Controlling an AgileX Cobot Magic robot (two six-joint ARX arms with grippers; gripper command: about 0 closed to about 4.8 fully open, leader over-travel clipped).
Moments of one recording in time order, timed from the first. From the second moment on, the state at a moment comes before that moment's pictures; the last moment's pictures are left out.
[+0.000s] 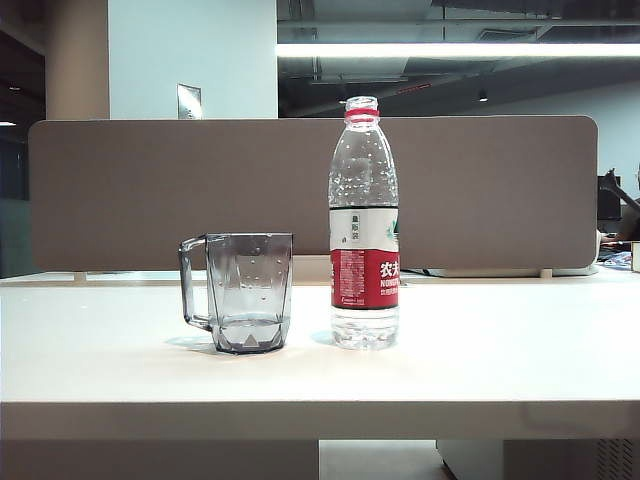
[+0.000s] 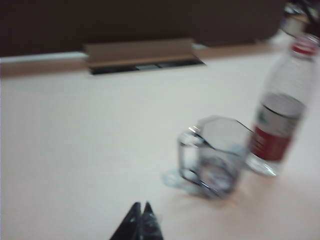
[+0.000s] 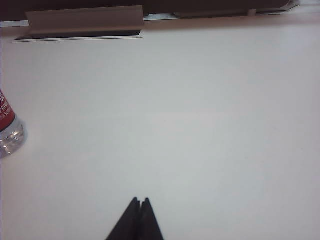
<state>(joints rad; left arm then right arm) -0.30 0.15 0.38 -0.38 0.03 -0.03 0.11 0.00 0.01 -0.19 0.02 0.06</state>
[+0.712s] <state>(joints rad) 0.00 0.01 0.00 -0.14 0.03 -0.02 0.11 0.00 0.01 -0.19 0.02 0.06</state>
